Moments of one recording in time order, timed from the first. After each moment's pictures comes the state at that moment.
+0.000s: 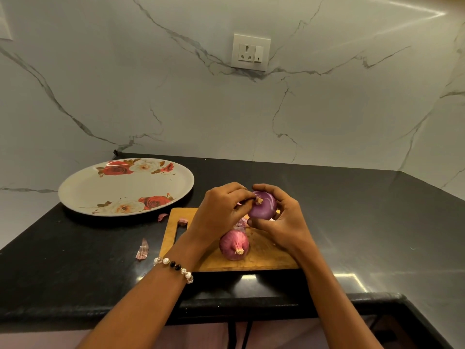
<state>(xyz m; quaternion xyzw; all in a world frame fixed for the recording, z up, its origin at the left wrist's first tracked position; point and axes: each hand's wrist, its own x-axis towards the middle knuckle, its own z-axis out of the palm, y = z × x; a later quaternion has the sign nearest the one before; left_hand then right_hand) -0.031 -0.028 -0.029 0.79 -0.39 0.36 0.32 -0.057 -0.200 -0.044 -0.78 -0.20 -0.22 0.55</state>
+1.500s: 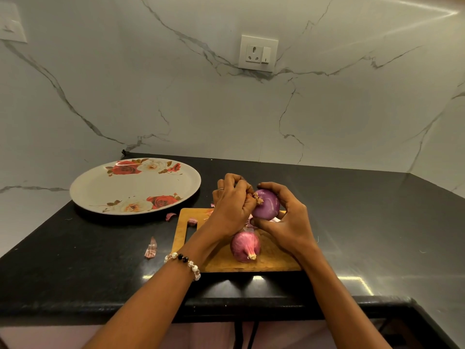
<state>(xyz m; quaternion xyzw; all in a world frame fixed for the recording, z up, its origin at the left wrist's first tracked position) -0.025 -0.040 -0.030 0.88 -0.23 0.25 0.35 -0.053 -0.192 -0.049 -0.79 -0.22 -0.29 0.49</state>
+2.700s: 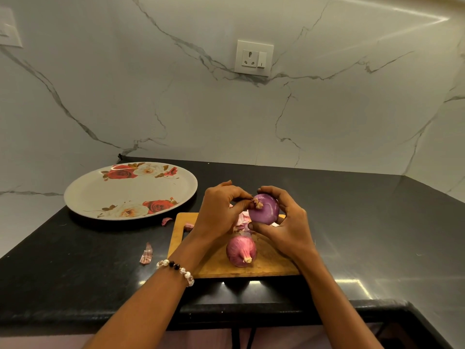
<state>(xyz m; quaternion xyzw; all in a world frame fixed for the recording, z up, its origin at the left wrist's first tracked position) -0.031 -0.029 -0.025 0.79 -0.28 0.32 0.44 -0.056 -0.196 -0.049 -0.79 -0.21 -0.30 0.50</state>
